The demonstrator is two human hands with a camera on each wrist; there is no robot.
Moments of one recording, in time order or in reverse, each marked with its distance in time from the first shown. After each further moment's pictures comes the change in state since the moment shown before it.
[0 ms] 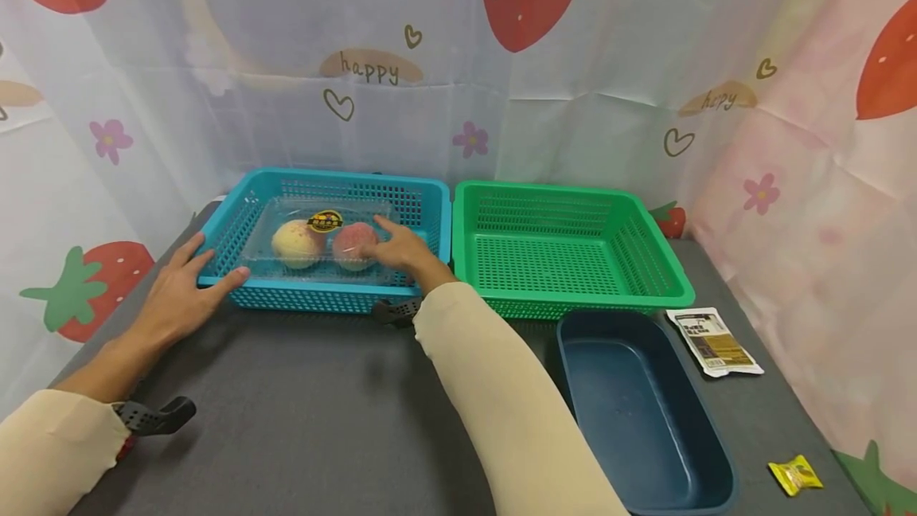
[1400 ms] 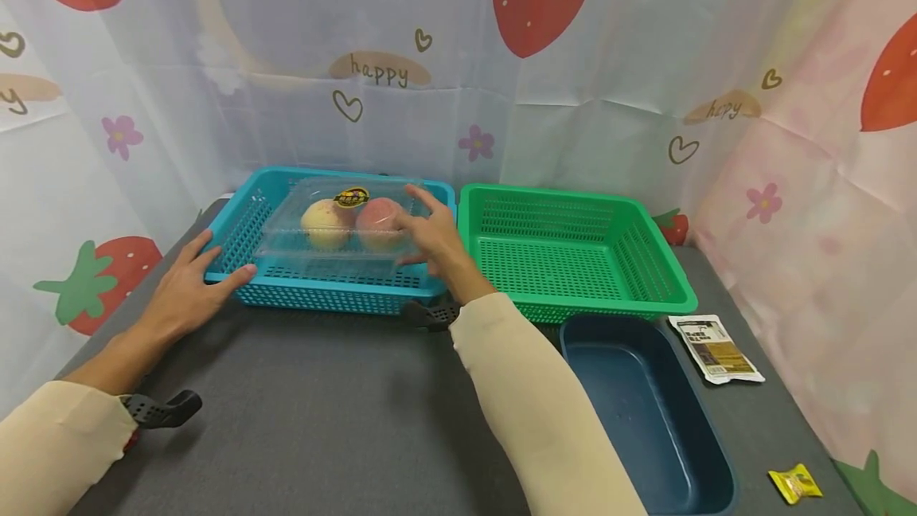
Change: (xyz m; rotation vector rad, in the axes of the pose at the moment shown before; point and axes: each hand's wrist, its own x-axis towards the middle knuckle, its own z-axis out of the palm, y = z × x) left_hand 0.000 0.000 -0.003 -0.014 -0.012 -0.002; right_hand -0.032 -0.008 -0.034 0.717 0.100 -0.178
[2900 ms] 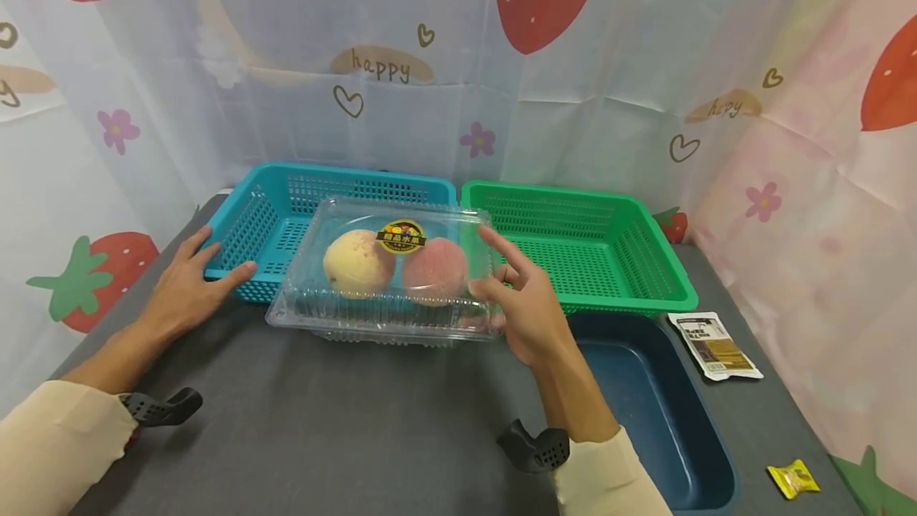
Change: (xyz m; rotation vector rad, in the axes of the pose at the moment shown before) left_hand 0.003 -0.001 0.003 -0.017 0.003 -0.018; right_hand -0.155 -0.018 -0.063 0.065 -0.051 -0.182
